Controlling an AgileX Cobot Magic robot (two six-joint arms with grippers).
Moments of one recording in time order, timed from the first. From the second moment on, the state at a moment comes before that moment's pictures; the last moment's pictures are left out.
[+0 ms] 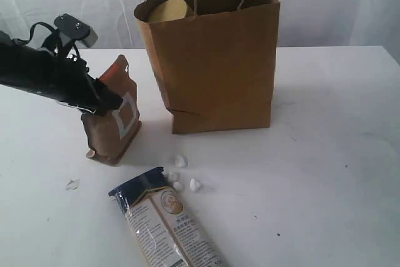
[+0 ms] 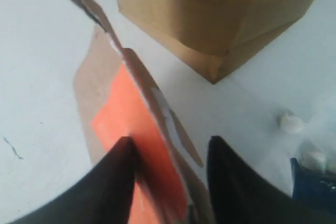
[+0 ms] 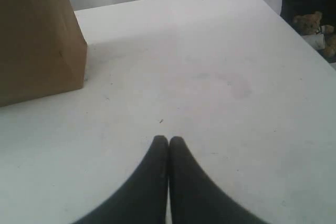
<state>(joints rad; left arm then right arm) -0.24 1.66 -1.05 -0.98 0.51 1.33 -0.17 0.19 -0.06 0.41 0.33 -0.26</state>
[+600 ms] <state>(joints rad) -0.24 1.54 -1.06 -0.93 0.48 1.22 -0.17 0.19 -0.06 0.41 0.33 -0.26</state>
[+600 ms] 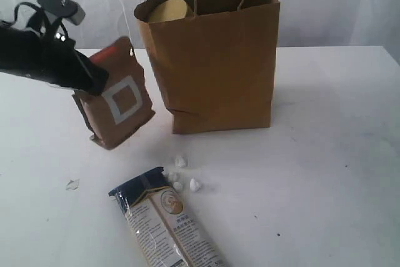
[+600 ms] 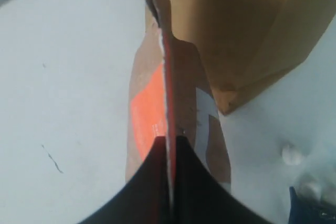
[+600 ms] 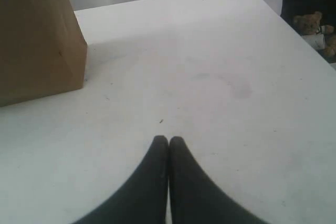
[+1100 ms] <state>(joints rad) -0.24 1.31 -1.15 -0.87 0.41 1.08 -0.17 0.19 -0.06 0.41 0.33 -0.26</state>
